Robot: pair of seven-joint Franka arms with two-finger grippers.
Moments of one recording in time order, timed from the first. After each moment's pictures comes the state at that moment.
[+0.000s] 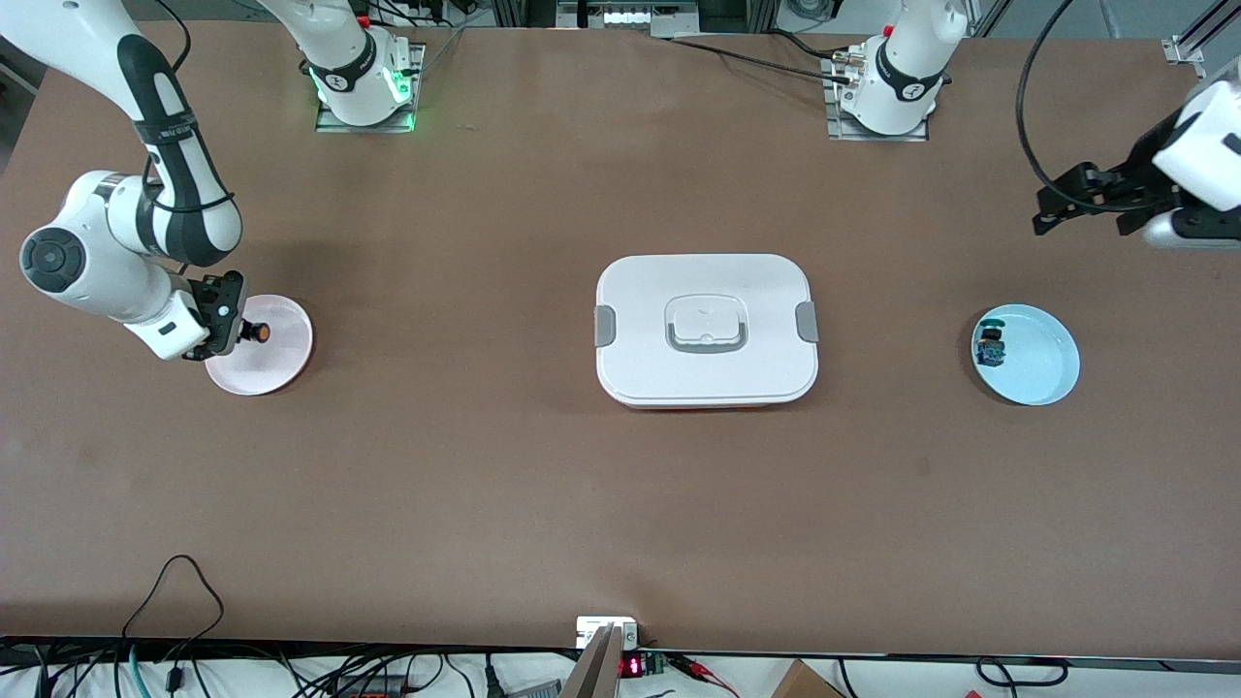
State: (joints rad) left arm -0.03 -0.06 0.04 -1.66 -0.03 1.57 -0.05; right arm -0.06 0.35 -0.13 -2.16 -0.08 2.43 -1.59
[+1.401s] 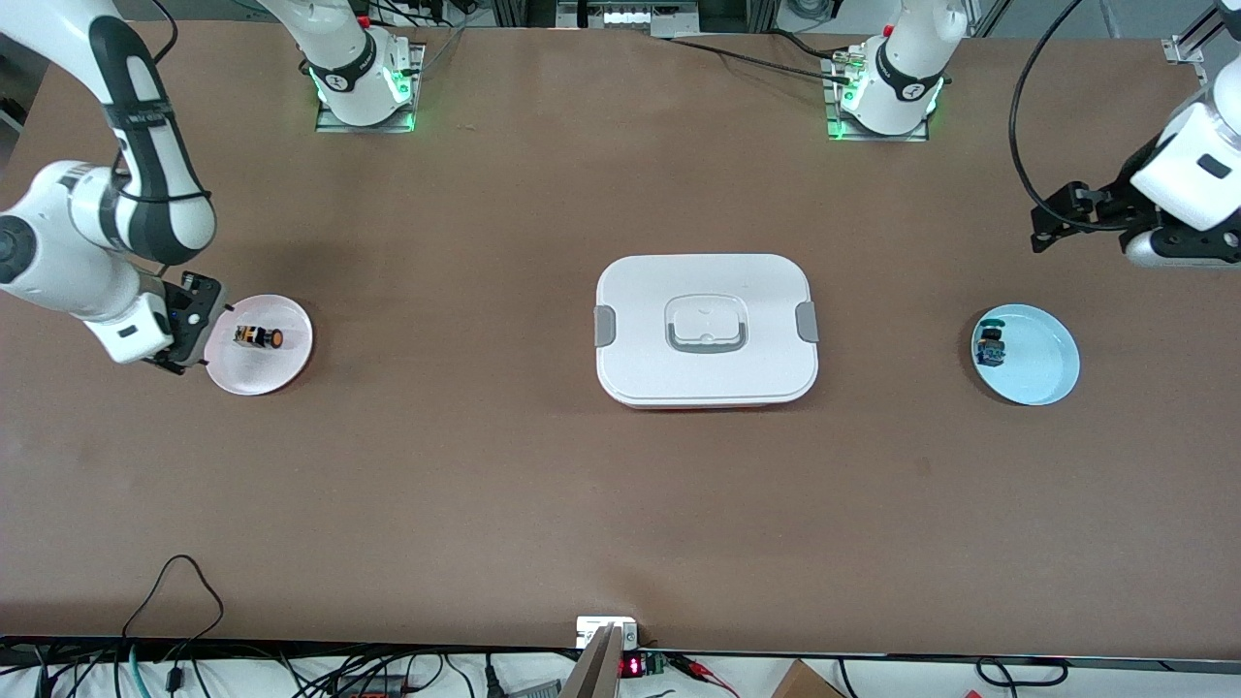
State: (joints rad) left arm 0.03 -0.01 -0.06 -1.62 0.03 1.60 -0.05; right arm -0.07 0.26 -0.12 -2.06 -0.01 2.30 -1.41
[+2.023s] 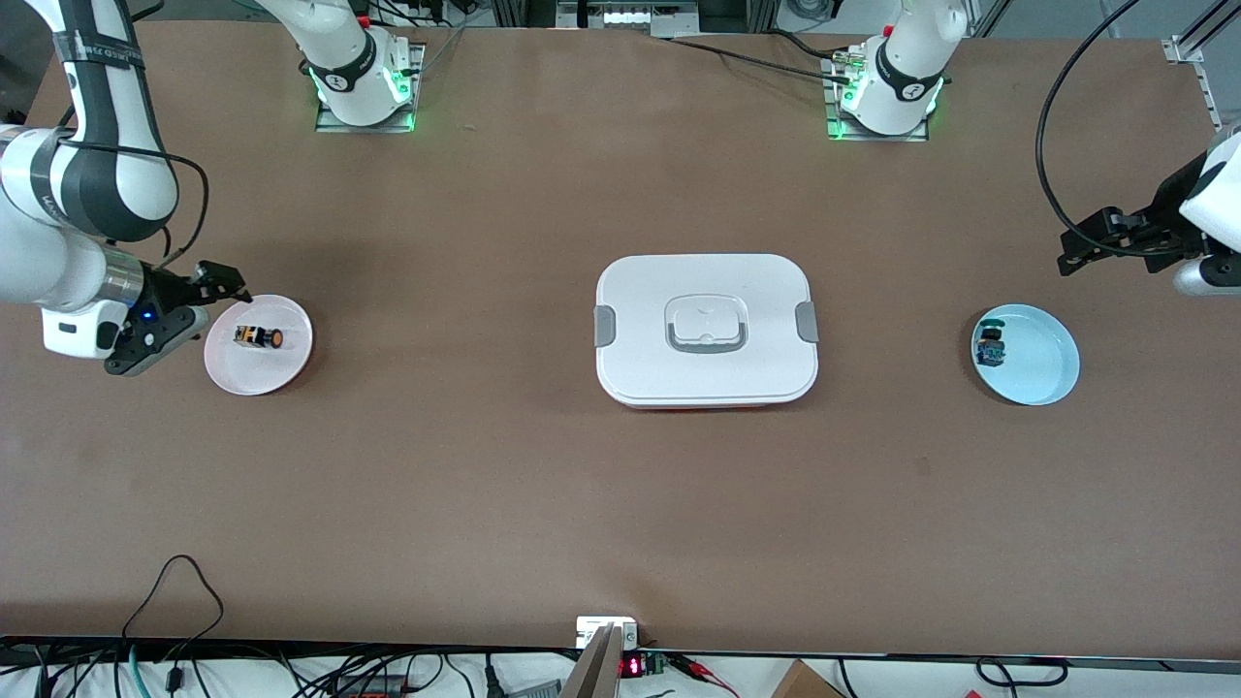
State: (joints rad) left arm 0.07 0.06 -0.07 -1.55 0.01 1.60 -0.05; right arm 0.02 0.21 -0.12 -1.92 0.09 1.90 -0.62
